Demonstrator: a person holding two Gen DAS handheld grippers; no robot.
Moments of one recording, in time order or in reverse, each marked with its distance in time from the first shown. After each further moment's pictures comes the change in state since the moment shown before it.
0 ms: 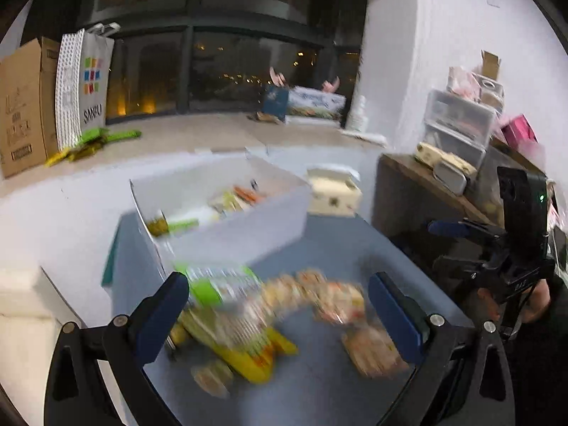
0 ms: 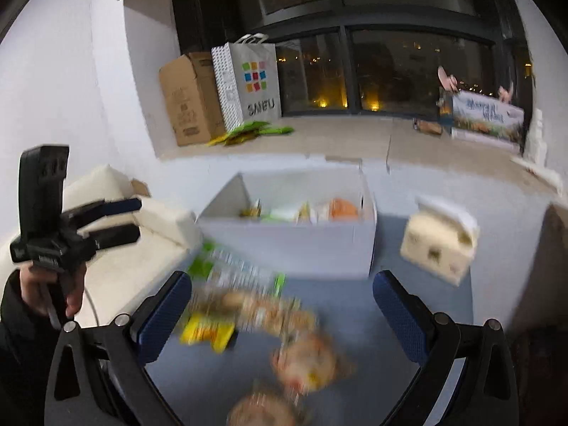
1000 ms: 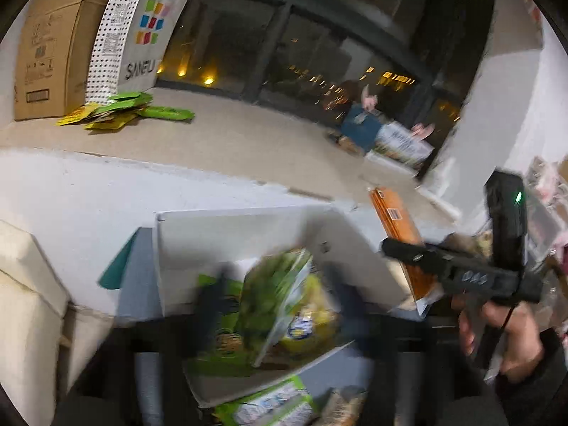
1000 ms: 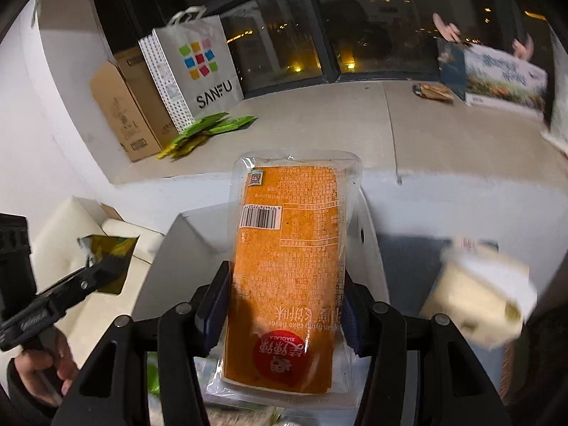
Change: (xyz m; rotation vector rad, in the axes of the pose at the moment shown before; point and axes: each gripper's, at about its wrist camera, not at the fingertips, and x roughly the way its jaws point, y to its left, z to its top) left arm 0.136 0.140 0.126 -0.328 0.018 0.128; right arm 0.200 -0.063 0.163 0.133 0.155 -0.008
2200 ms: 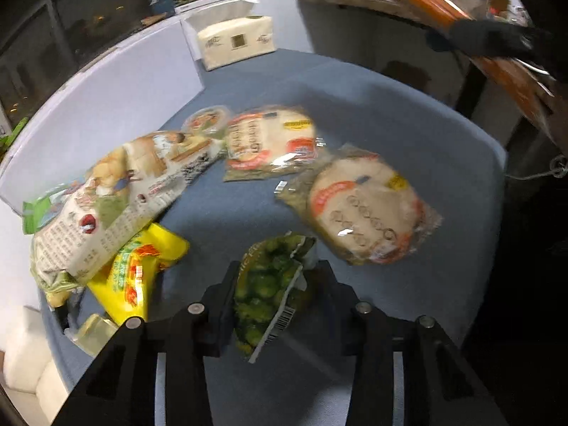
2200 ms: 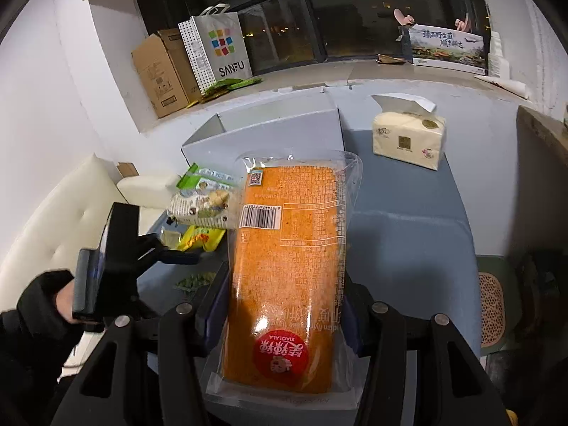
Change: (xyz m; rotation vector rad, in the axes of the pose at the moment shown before) left arm -0.027 -0.125 -0.290 0.766 0.400 -0.070; right arm -0.179 0.009 -0.287 0.004 -0.051 -0.016
